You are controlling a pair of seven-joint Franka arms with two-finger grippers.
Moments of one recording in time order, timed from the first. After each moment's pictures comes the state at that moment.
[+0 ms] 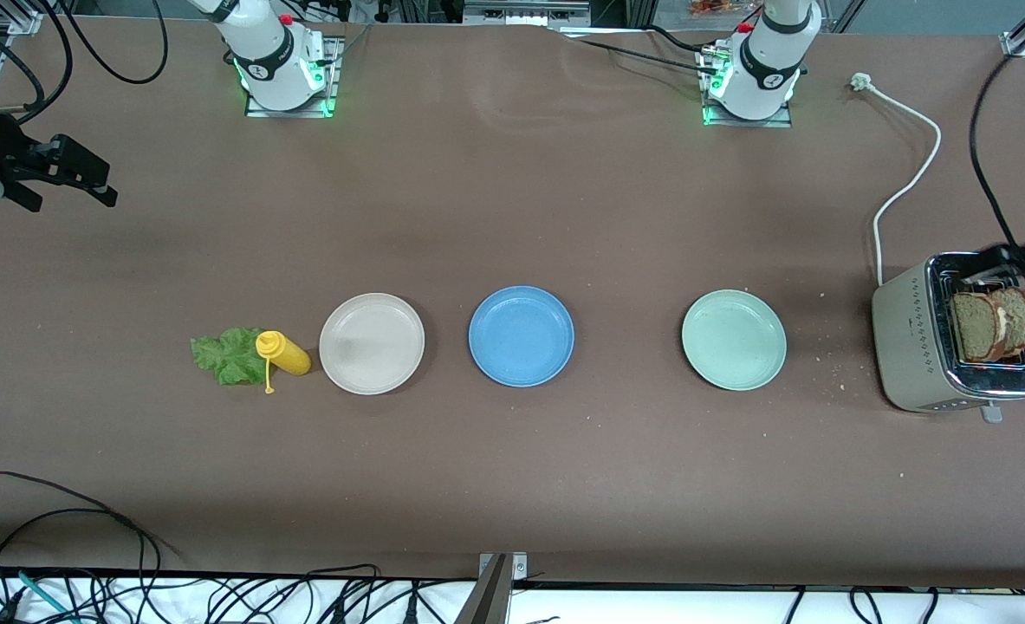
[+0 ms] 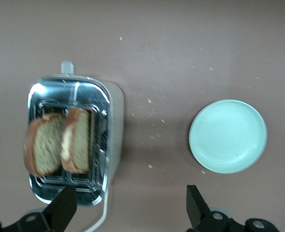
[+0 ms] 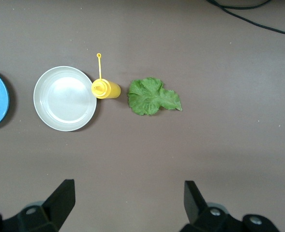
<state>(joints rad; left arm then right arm) 0.23 0.23 -0.08 -1.49 0.06 1.67 0.10 0.07 -0.09 -0.08 -1.72 0.04 1.68 -0.07</state>
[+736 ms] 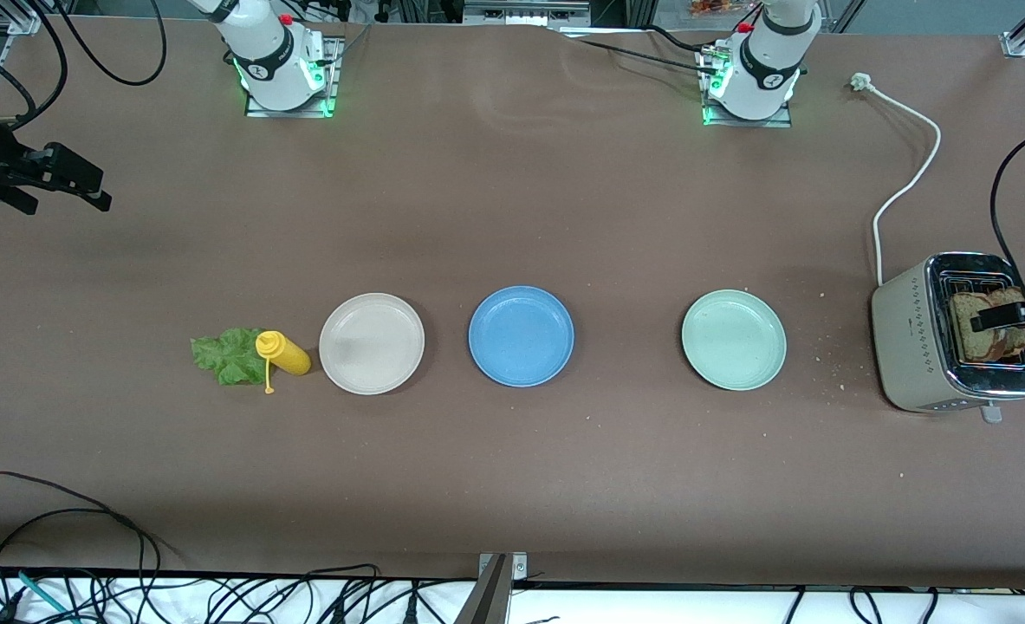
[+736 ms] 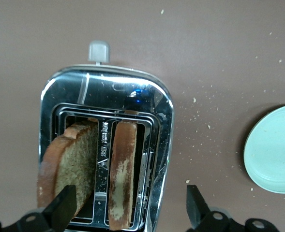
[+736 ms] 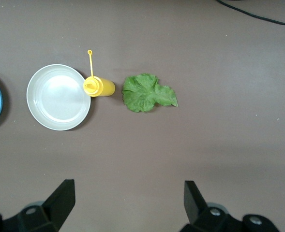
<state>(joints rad) 0.39 0.43 -0.08 -1.49 0.07 1.79 0.21 0.07 -0.07 -0.10 -1.72 0.04 1.68 -0.07</state>
